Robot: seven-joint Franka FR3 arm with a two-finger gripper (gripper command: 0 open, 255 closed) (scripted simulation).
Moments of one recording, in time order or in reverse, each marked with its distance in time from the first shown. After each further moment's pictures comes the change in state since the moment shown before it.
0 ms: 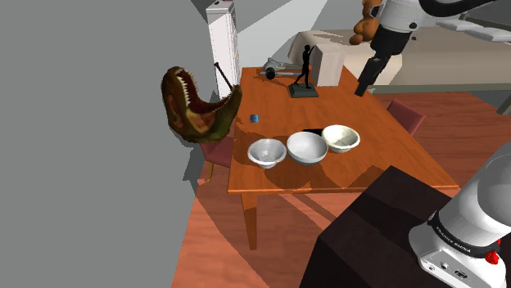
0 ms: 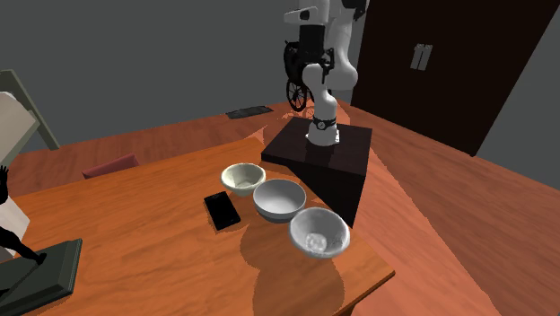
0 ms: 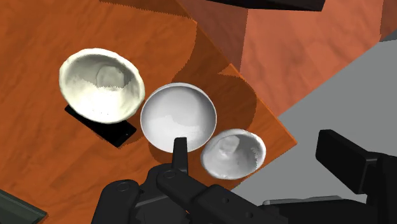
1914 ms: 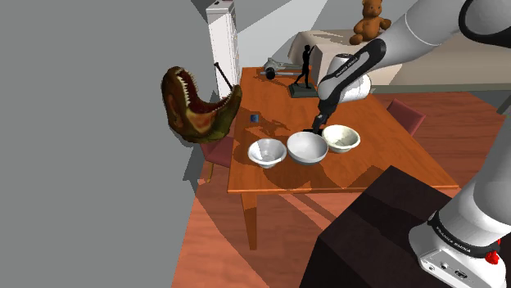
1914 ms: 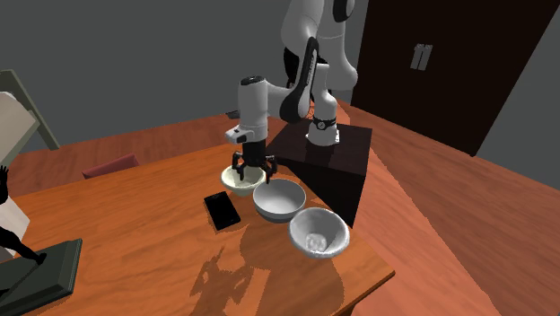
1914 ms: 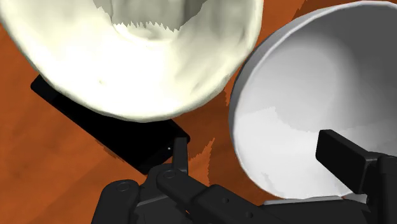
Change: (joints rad) arm -0.064 1.014 -0.131 0.204 0.141 0.773 -0.348
